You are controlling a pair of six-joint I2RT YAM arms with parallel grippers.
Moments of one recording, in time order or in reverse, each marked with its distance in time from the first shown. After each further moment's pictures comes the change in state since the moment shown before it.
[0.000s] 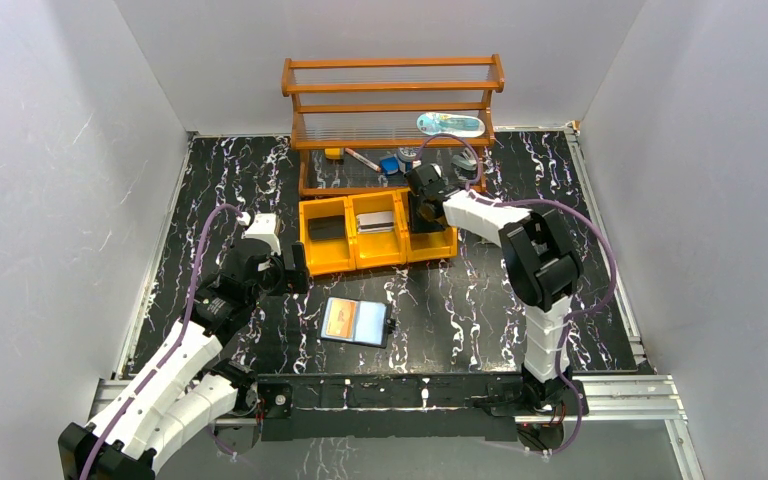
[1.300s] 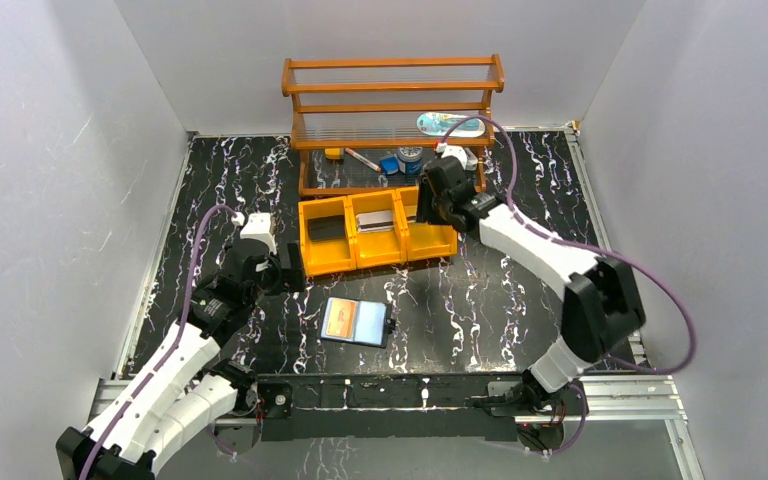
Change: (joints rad) left arm 0.000 -0.006 0.012 -0.027 -0.029 -0.012; right arm 0.021 -0.322 -0.098 0.010 0.040 0.090
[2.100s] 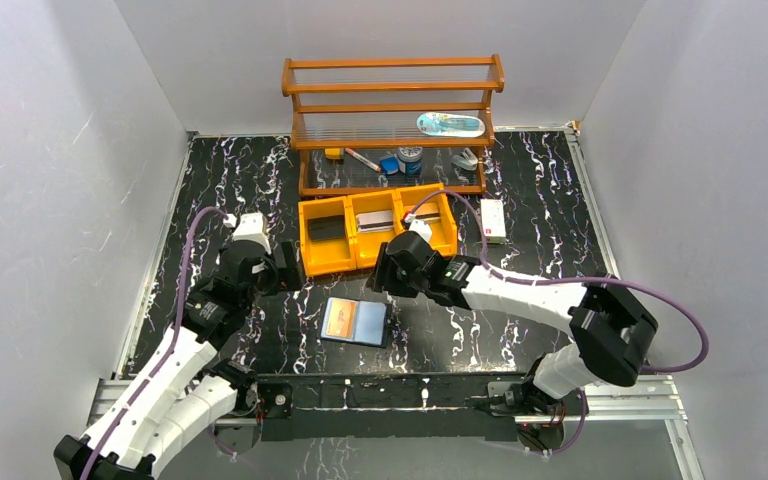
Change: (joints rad) left arm 0.002 -0.042 0.016 -0.048 -0.082 -0.058; right arm 0.396 -0.194 -0.381 0.200 -0.047 0.483
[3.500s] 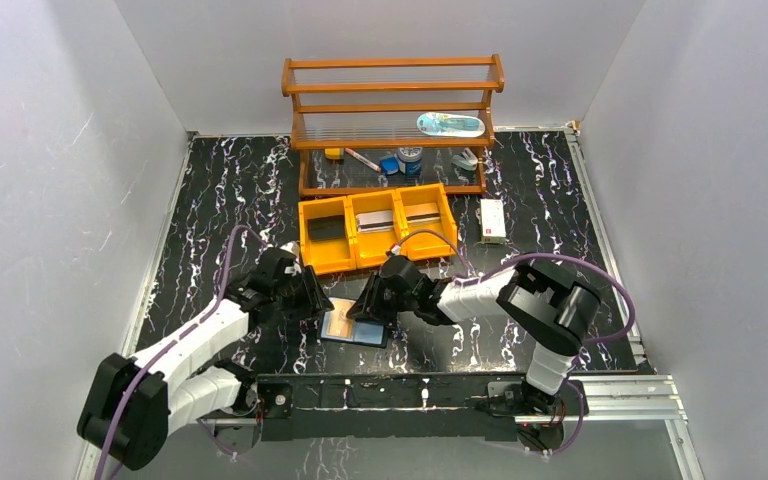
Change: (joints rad) left arm 0.000 0.302 -0.193 0.220 0.493 -0.382; right arm 0.029 0.283 -0.181 0.538 -0.339 0.297
